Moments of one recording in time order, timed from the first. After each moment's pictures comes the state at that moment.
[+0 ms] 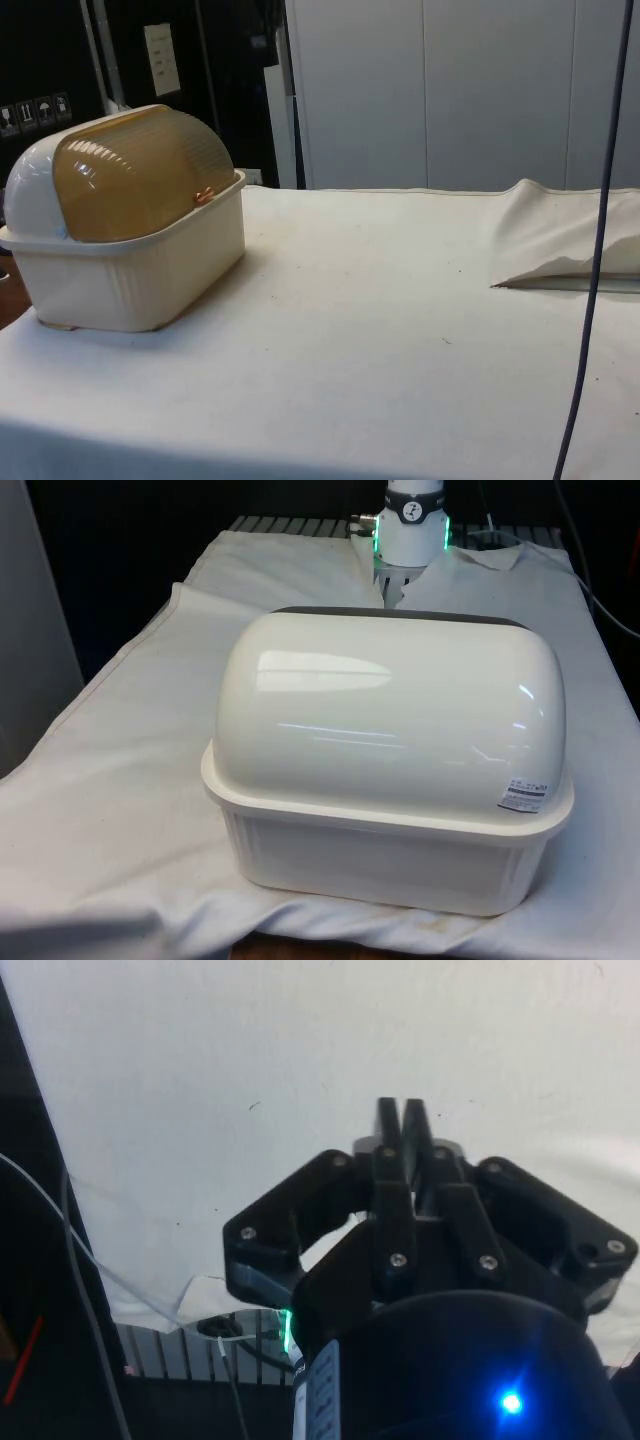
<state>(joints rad) 0.03 0.02 -0.03 -1.90 0.03 1.86 -0.01</state>
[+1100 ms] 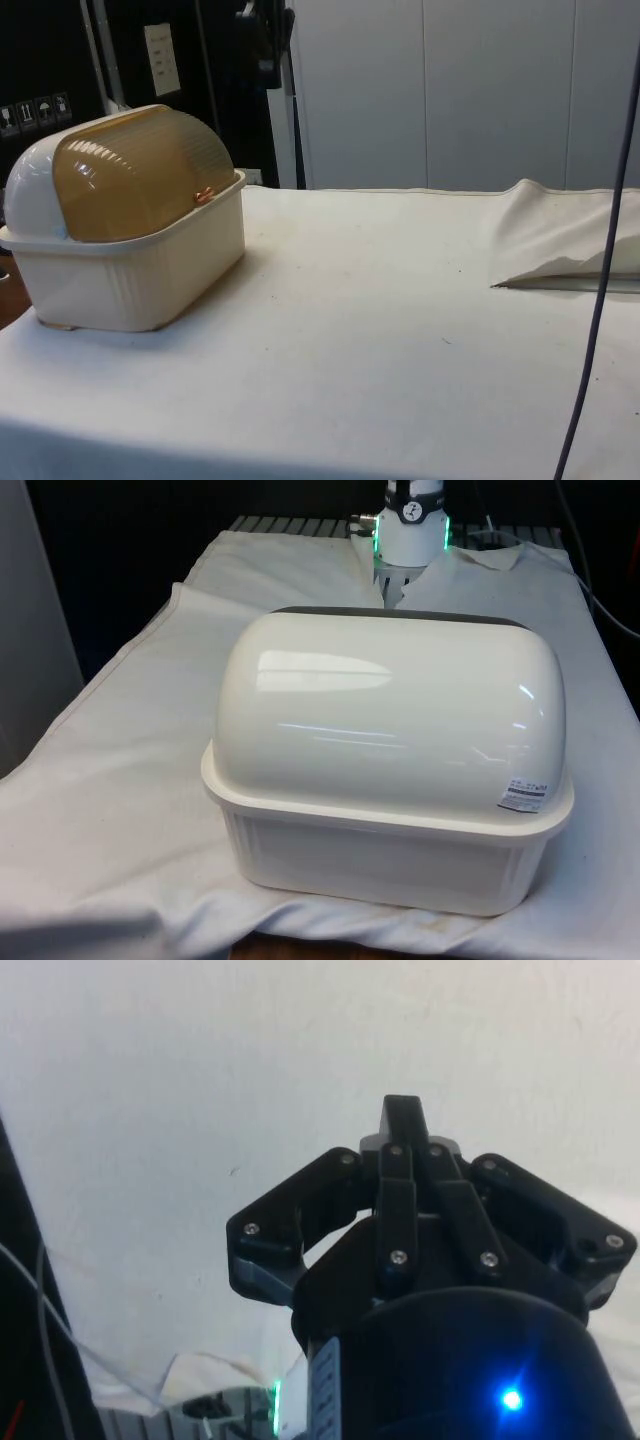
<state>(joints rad) 0.02 -0.04 -0.04 -2.07 0.01 2.09 -0.01</state>
